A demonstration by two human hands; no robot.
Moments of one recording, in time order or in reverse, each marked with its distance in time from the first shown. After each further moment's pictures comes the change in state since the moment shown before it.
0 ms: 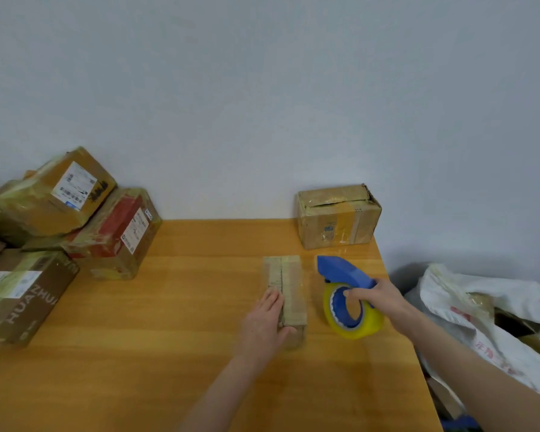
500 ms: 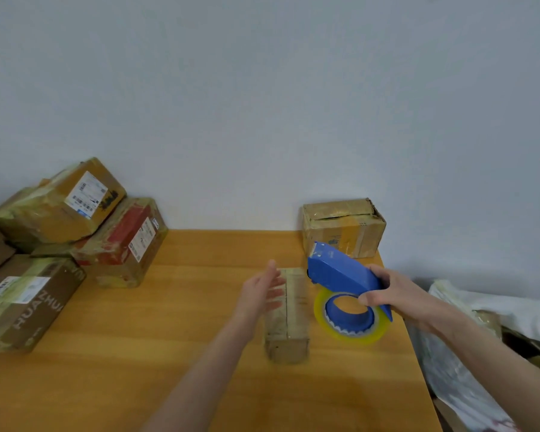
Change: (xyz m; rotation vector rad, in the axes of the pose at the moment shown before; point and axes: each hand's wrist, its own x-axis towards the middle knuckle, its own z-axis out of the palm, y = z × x) left_hand 0.034 0.014 -0.082 -1.306 0.016 -0.508; right_hand -0.046 -0.060 -0.030 -0.060 -0.303 -0.331
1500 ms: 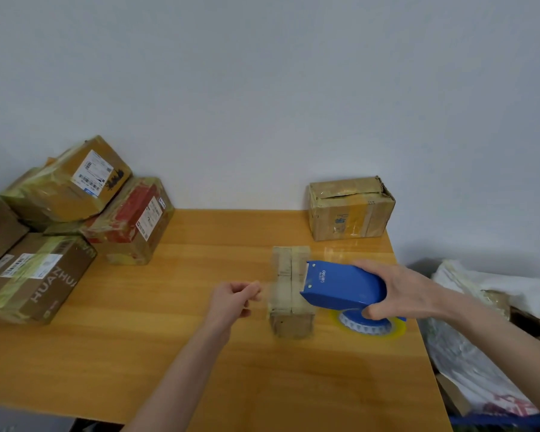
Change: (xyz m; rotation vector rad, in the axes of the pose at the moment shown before) left_hand -0.037 -0.023 -0.046 0.176 0.192 -0.051; right_hand -0.013 0.001 0.008 -0.659 -0.176 -0.164
